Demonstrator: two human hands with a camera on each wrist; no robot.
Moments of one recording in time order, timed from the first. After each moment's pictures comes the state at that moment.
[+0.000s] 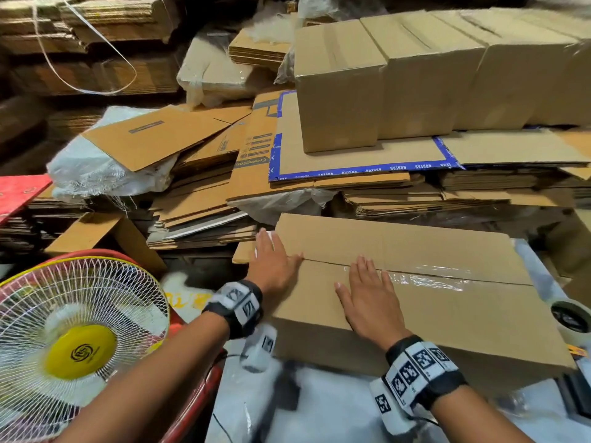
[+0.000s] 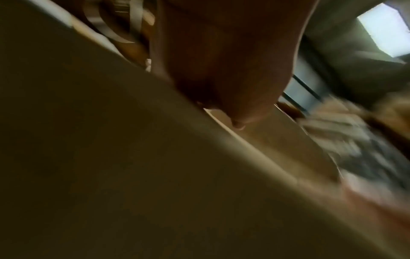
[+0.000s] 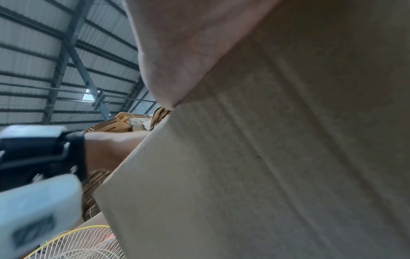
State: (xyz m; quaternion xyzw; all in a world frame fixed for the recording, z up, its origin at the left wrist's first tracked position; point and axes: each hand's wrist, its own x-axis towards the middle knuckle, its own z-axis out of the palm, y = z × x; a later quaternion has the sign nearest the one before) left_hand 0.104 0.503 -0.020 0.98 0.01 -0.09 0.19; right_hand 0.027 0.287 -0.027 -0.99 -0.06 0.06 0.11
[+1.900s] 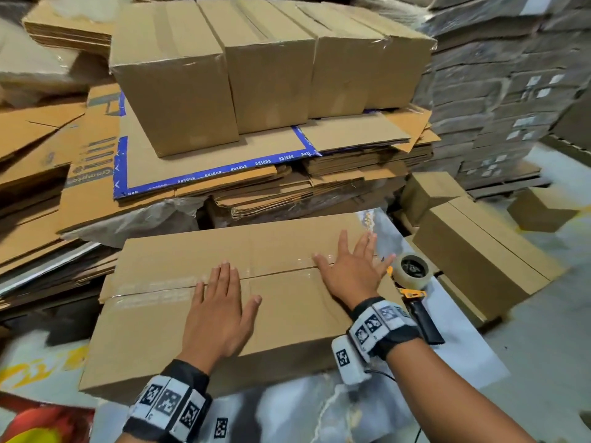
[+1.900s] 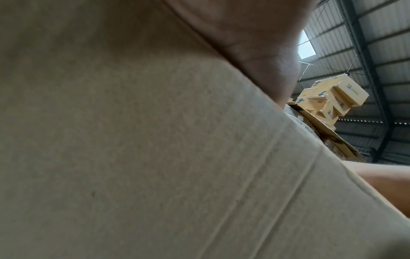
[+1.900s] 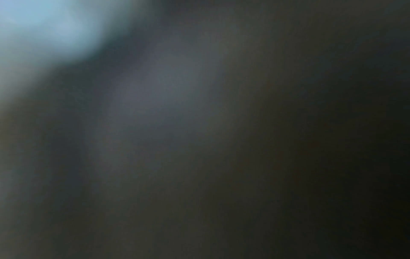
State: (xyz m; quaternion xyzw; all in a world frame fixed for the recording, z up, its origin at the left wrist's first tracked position) left_hand 0.059 0.361 -0.037 0.98 -0.19 -0.07 0.06; right_hand 0.053 0.106 -0.020 -0.95 0.29 0.05 0.08
